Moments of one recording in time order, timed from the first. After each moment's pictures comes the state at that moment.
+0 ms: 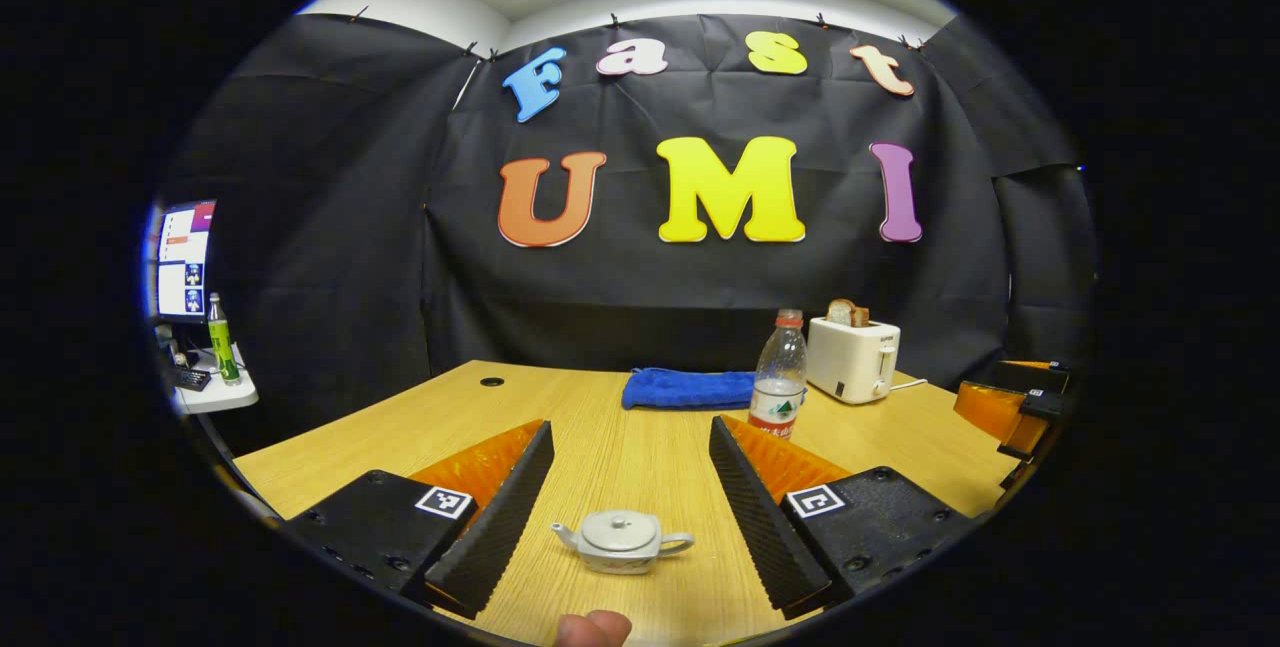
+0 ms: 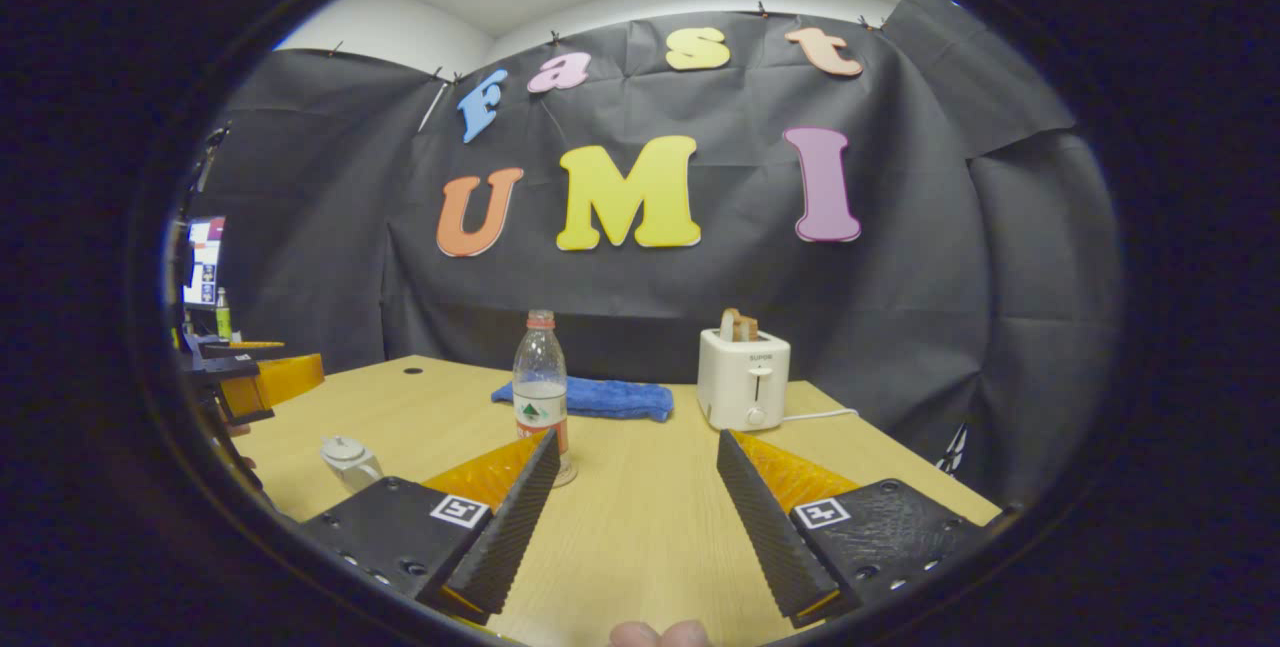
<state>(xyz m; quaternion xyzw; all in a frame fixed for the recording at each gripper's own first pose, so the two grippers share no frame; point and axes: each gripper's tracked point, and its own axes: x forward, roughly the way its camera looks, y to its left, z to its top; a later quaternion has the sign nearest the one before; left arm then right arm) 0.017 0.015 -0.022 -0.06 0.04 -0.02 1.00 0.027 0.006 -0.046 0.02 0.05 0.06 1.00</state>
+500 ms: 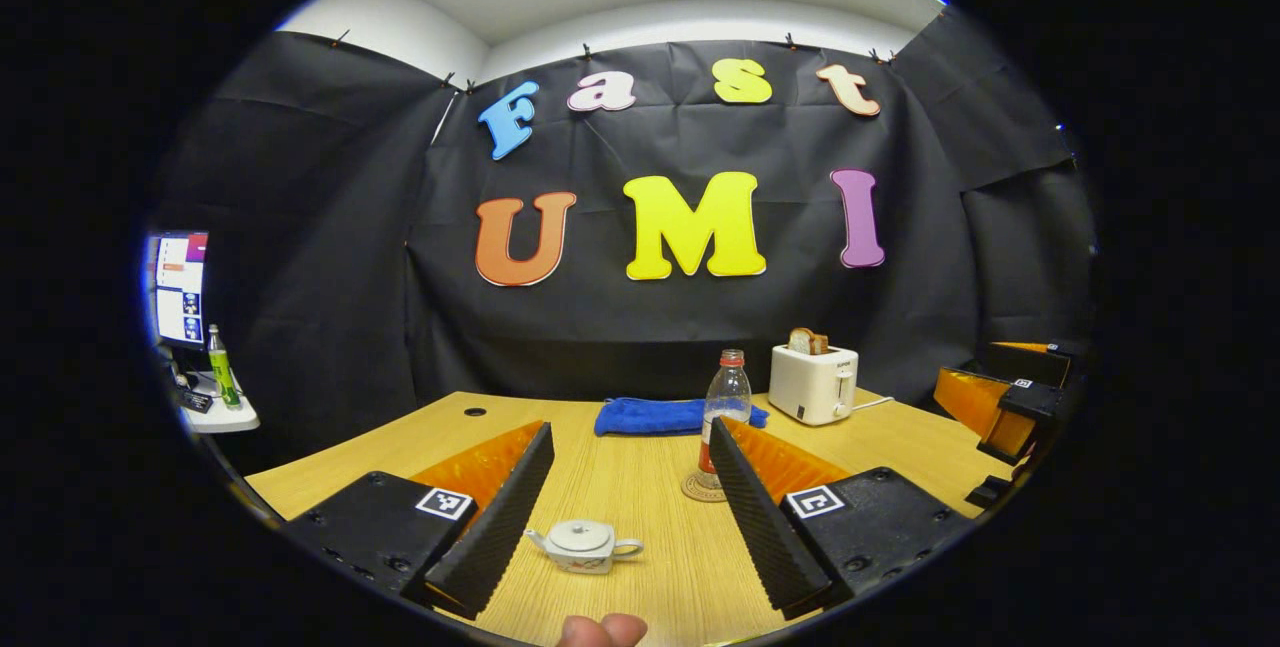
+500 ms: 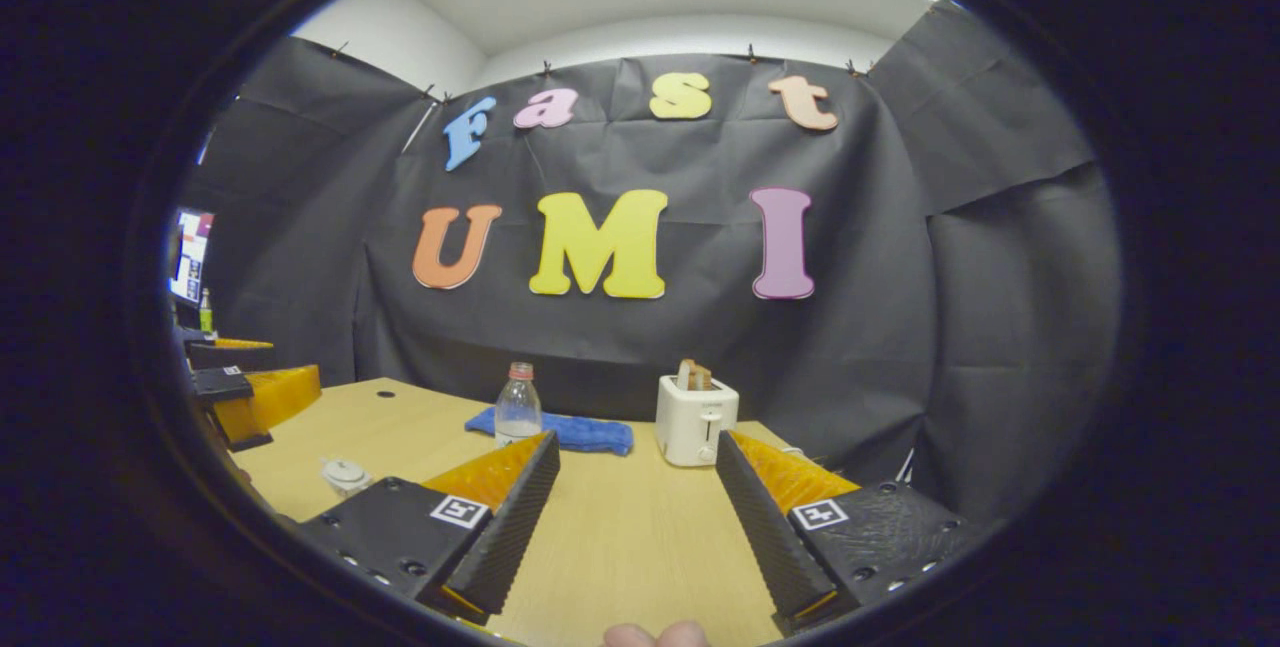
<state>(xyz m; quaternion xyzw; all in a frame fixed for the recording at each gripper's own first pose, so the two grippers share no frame) -0.016 -0.002 0.012 -0.05 0.01 -0.04 1.00 -0.017 -0.004 0.003 0.01 0.00 0.01 1.00</state>
